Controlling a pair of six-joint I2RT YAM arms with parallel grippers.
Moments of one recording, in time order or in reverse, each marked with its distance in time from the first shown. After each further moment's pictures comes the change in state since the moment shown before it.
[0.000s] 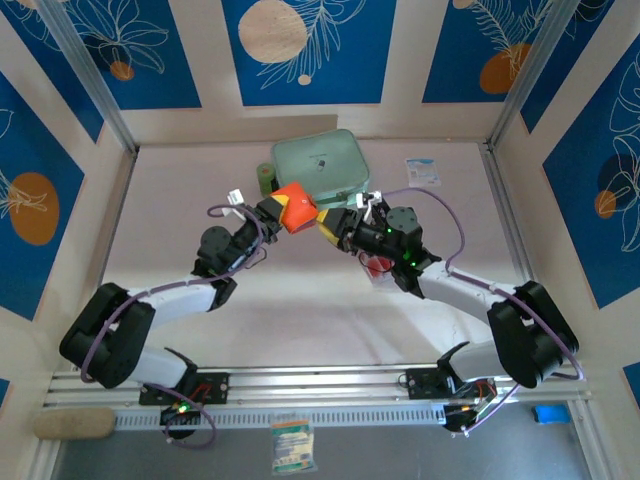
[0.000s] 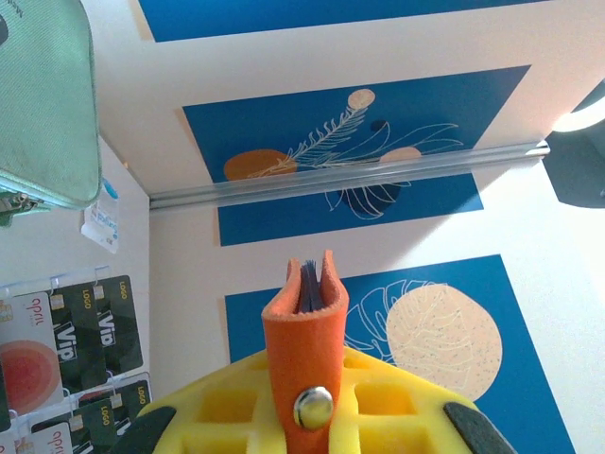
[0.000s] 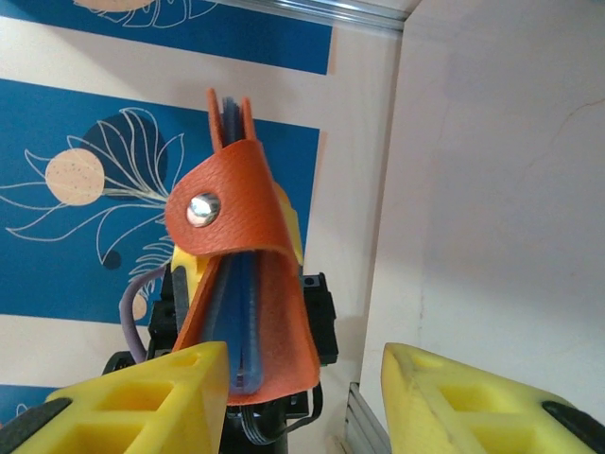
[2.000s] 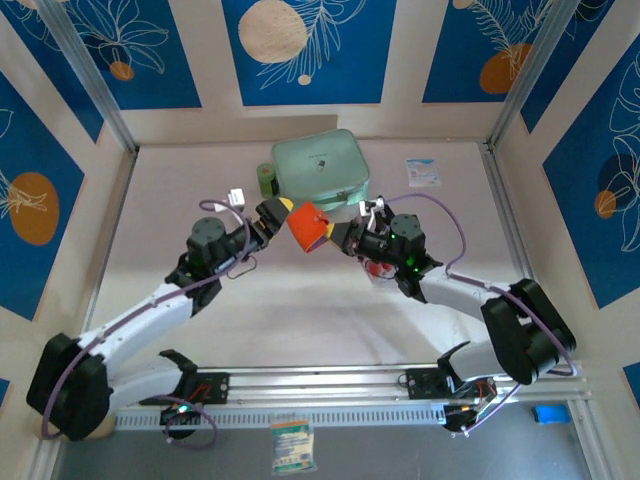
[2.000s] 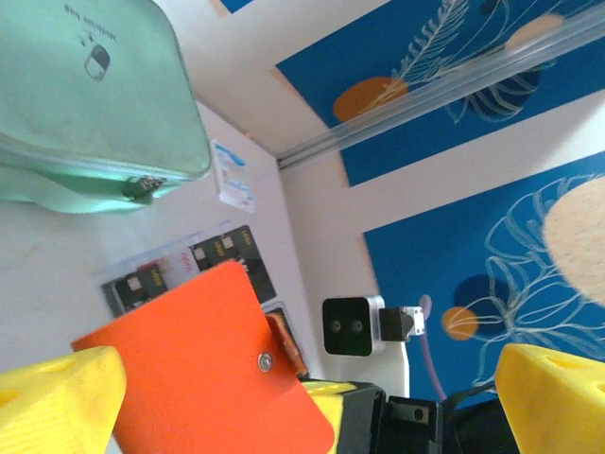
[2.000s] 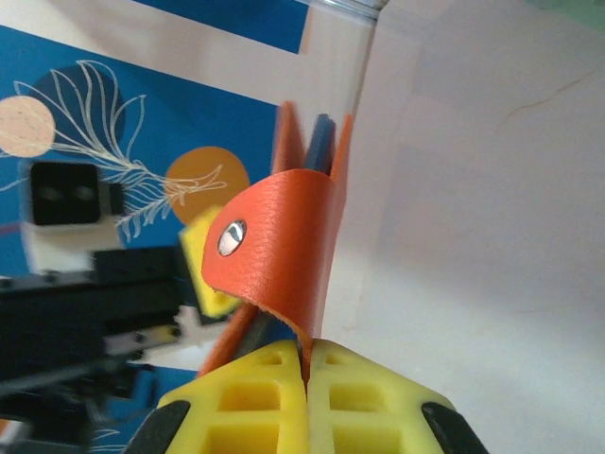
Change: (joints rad) left arm -0.002 -0.321 0.219 -0.886 0.050 0.481; right arm -0.035 -0.001 -0.094 0.013 -0.045 -0.190
